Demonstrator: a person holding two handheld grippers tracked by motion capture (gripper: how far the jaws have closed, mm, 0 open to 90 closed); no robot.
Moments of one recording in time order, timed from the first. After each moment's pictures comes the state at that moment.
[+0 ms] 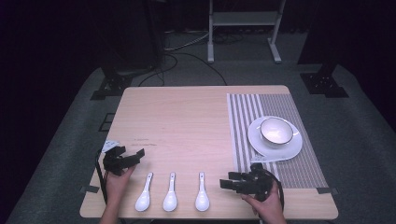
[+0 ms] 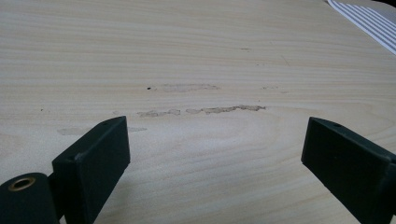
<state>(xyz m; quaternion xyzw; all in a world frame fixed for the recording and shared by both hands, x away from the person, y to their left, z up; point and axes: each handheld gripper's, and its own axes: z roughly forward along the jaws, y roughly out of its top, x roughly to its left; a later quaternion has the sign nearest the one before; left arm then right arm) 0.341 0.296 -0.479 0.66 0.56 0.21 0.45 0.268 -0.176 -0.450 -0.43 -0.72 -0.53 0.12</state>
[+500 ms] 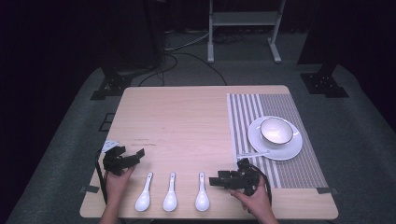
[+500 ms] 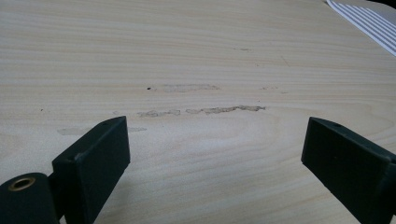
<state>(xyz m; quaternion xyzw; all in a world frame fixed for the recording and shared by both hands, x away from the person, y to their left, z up) 0.341 0.296 -0.479 0.66 0.56 0.21 0.45 0.288 -0.146 -0.458 -0.43 -0.73 -0.50 0.14</state>
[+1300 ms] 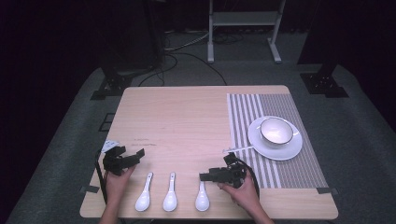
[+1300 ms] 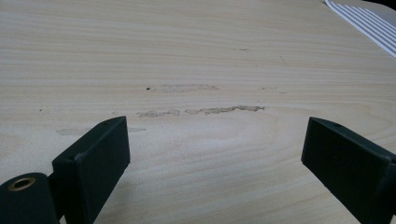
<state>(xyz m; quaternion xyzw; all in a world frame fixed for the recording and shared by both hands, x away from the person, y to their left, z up) 0.341 0.296 -0.479 0.66 0.56 0.21 0.45 0.315 -0.116 -0.473 -0.45 -0.75 -0.46 0.16</state>
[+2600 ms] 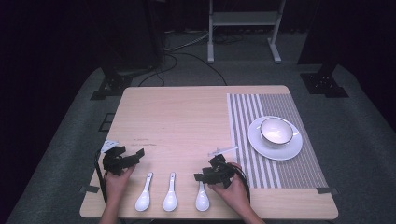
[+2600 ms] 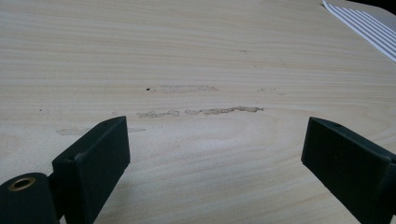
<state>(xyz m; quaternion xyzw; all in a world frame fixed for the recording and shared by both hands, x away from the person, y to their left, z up) 0.341 0.297 -0.479 0.66 0.56 0.21 0.45 0.312 -0.078 -0.472 -0.43 -0.81 -0.40 0.04</state>
